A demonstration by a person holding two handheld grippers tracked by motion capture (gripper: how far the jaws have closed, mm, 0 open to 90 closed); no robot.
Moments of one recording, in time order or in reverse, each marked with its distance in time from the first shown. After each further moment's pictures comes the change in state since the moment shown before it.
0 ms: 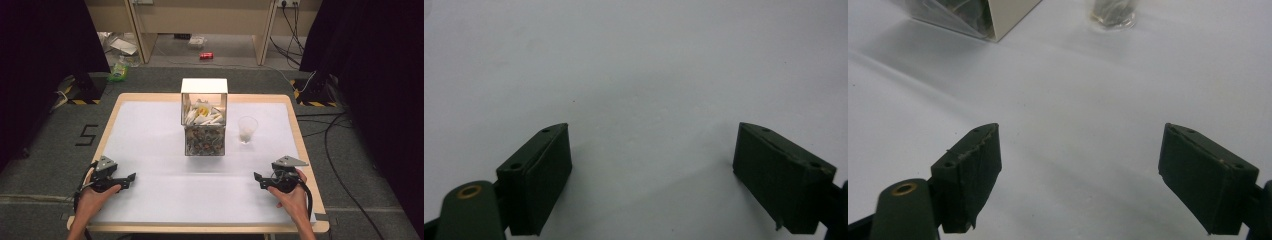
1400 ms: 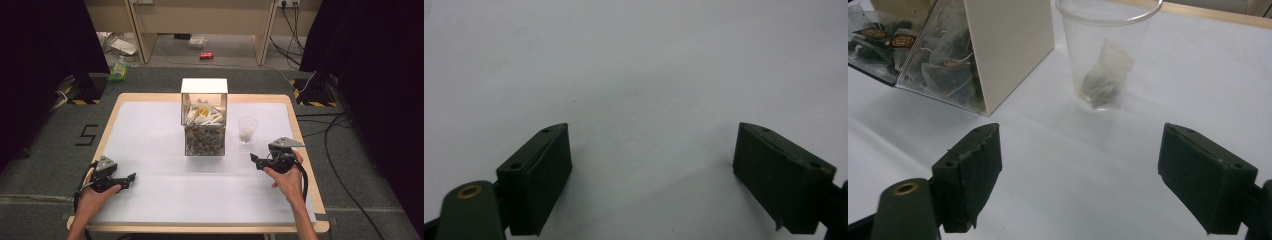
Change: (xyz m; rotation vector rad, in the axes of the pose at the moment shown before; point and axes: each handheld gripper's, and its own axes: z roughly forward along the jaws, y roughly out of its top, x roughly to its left) left arm 0.000 0.000 0.000 0.000 0.001 0.001; right arm -0.006 0.053 0.011 -0.070 -0.014 -0.030
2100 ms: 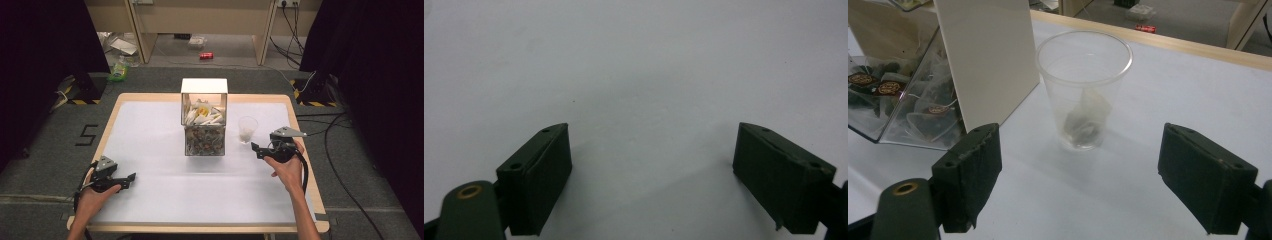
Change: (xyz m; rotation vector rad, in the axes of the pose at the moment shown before) left arm 0.000 0.000 0.000 0.000 -0.001 0.000; right arm -0.009 0.027 0.002 -0.046 -0.029 -0.001
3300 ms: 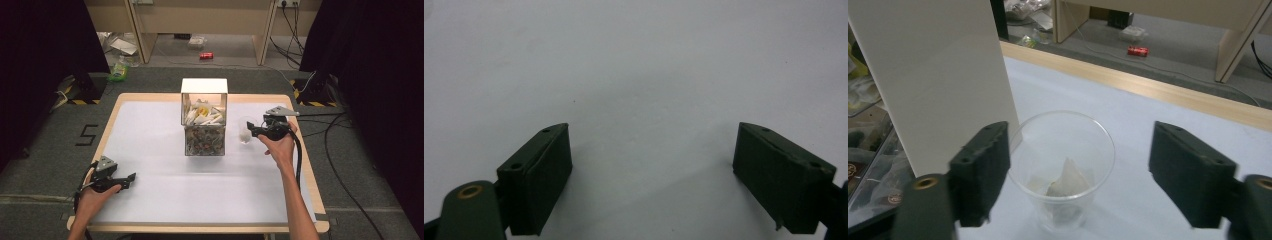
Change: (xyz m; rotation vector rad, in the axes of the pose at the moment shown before) left arm -0.001 0.000 0.000 0.000 0.005 0.001; right arm -0.013 0.049 0.035 -0.055 -0.018 -0.010
